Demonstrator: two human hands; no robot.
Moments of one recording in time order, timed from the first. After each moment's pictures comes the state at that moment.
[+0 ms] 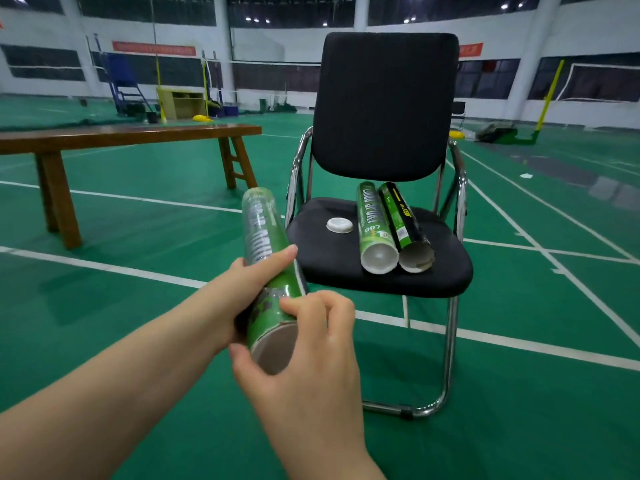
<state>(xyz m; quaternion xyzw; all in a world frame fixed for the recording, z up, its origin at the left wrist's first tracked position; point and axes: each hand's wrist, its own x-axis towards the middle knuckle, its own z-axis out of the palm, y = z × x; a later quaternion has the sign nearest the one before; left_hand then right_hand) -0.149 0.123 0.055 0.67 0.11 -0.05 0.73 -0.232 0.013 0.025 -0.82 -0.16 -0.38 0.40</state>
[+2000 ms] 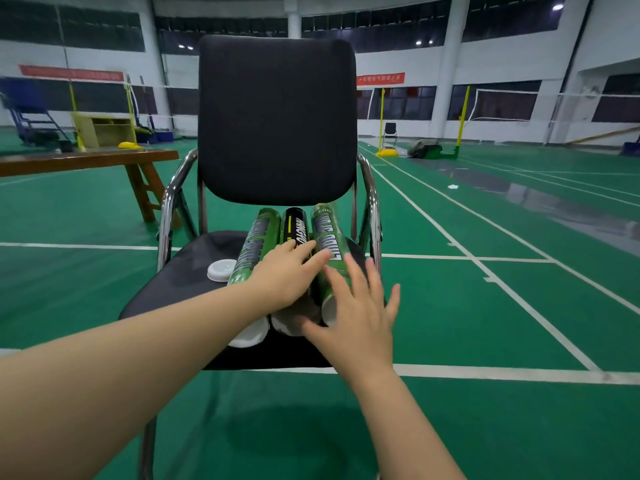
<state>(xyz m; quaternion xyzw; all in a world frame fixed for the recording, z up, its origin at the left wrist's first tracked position) 0.077 -0.076 0.053 0.96 -0.16 0.05 0.25 0.016 -0.190 -0.009 -0.92 -0.04 -0.34 0.20</state>
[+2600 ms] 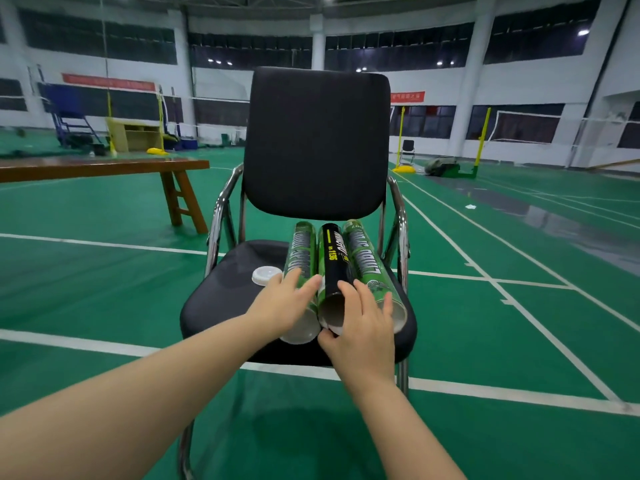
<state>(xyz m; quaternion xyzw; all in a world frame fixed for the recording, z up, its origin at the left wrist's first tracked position) 0.024 -0.014 0.049 0.93 -0.10 0.02 0.35 0.001 -0.142 -0.010 -0.89 -0.08 -0.41 0.17</state>
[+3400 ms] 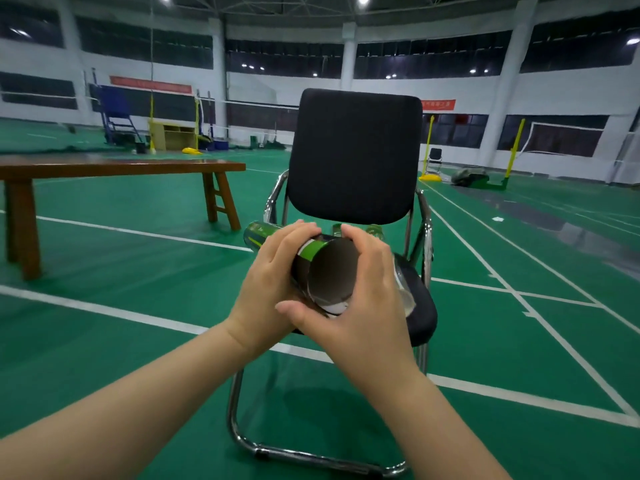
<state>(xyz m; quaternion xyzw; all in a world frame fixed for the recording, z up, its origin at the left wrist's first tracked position) -0.108 0.044 0.089 0.76 -0.29 0.44 0.39 -0.155 -0.085 0.102 -0.79 -0.26 -0.38 0.39</state>
